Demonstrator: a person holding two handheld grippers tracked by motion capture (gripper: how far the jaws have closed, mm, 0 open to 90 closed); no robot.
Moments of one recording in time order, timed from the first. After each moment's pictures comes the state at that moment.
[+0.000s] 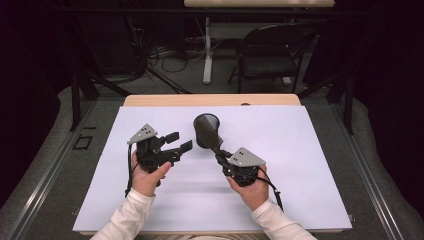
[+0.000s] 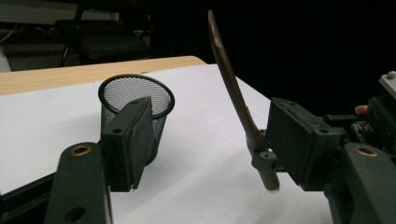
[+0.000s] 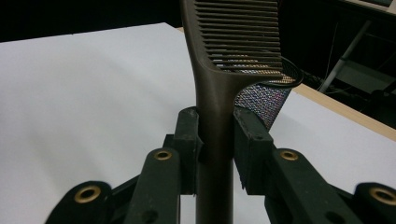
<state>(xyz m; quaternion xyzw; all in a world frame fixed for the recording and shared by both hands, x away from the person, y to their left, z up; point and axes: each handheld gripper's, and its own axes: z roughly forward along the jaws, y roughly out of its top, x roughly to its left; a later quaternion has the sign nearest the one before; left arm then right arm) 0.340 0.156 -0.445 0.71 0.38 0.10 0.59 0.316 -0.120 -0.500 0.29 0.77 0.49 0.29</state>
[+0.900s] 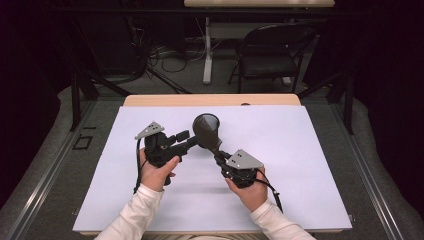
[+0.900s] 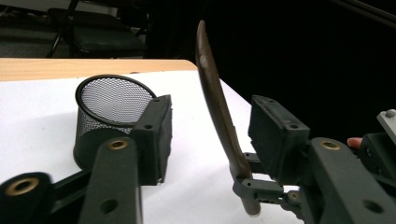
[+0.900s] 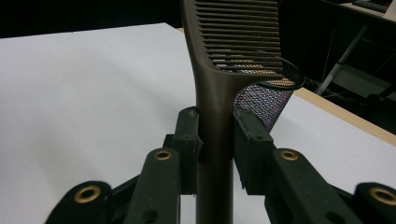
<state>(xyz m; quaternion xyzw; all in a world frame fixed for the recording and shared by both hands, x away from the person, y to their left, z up) 0.345 0.139 -0.444 0.68 0.41 0.07 0.60 0.313 -0.116 -0.502 0.29 0.77 0.49 0.30</state>
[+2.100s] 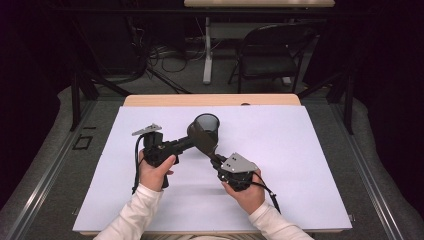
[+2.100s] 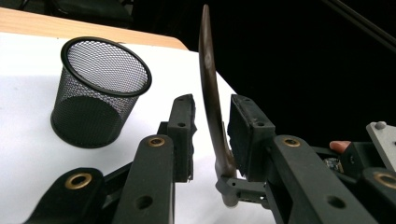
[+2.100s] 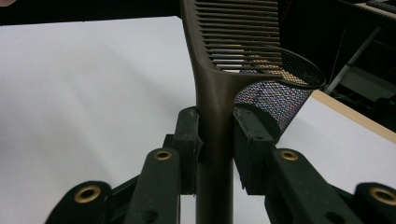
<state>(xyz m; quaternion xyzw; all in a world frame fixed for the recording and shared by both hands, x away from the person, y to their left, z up) 0.352 0.147 -0.453 0.67 0.44 -0.01 0.59 0.308 -0.106 -0.507 0.27 0.78 0.48 0.29</state>
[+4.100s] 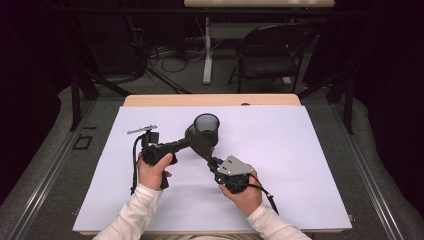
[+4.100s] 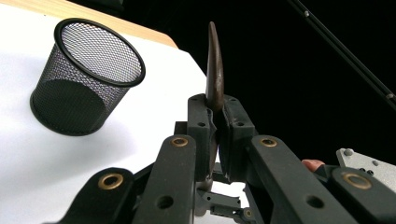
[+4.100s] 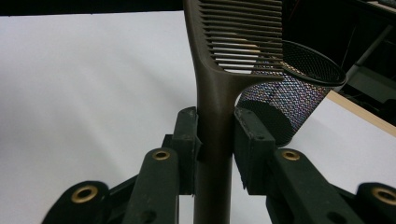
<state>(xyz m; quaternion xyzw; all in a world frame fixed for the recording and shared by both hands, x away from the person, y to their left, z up) 0.356 0.154 -0.459 0.64 0.47 -0.08 0.60 0.306 -0.098 -0.515 0.26 0.79 0.47 0.29</state>
